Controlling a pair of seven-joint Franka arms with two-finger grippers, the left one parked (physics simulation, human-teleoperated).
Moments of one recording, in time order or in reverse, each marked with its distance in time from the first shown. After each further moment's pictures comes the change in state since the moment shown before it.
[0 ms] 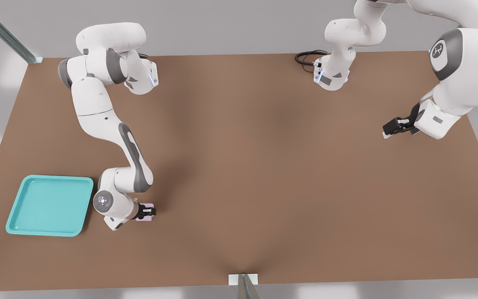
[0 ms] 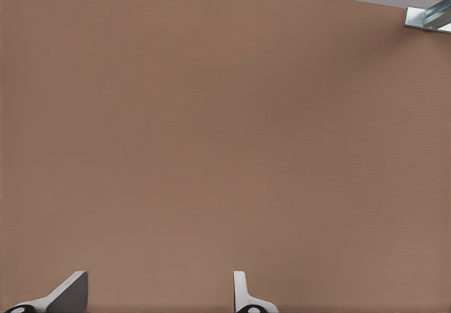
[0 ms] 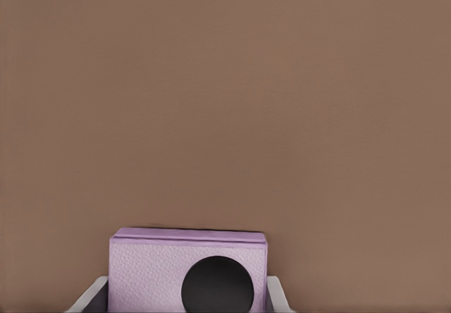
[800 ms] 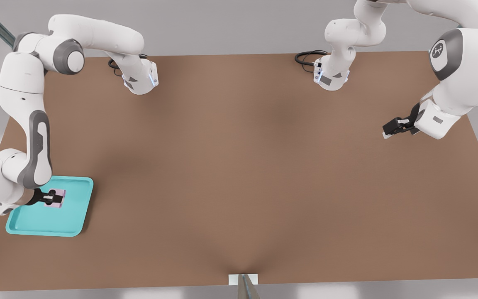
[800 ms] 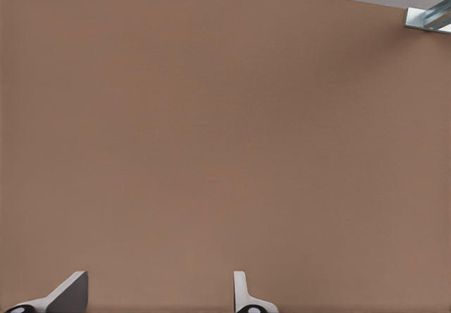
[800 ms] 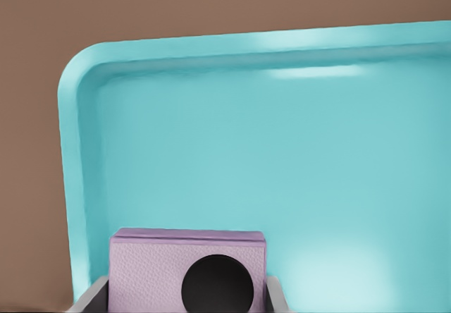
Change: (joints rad) arm -0.495 -0.134 -0.011 0.009 -0.065 -0.220 -0.355
